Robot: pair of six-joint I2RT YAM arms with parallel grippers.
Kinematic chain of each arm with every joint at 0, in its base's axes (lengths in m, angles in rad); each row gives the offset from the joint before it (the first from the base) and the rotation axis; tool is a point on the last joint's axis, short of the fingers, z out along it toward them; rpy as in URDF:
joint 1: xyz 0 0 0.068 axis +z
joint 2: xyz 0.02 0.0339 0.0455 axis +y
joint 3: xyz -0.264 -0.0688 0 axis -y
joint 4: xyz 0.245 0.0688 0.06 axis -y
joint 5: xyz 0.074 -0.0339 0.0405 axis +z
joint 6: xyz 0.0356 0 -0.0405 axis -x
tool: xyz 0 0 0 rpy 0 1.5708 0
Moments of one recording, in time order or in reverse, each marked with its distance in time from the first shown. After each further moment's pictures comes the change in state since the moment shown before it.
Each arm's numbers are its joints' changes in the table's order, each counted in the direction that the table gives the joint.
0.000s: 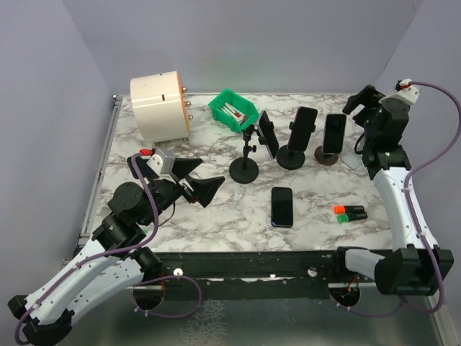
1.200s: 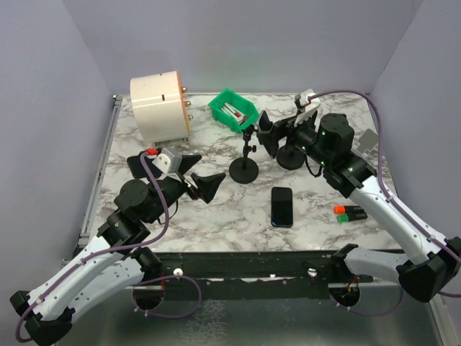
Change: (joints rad) left arm 0.000 0.039 -0.012 0.031 0.050 -0.098; right arm 0.665 -0.120 -0.068 -0.033 0.353 0.258
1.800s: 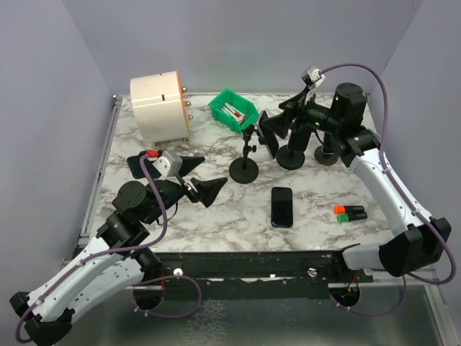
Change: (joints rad) left arm 0.000 -0.011 -0.011 0.022 -0.076 -0.013; right arm -0.269 0.211 0.216 -0.008 0.538 0.041
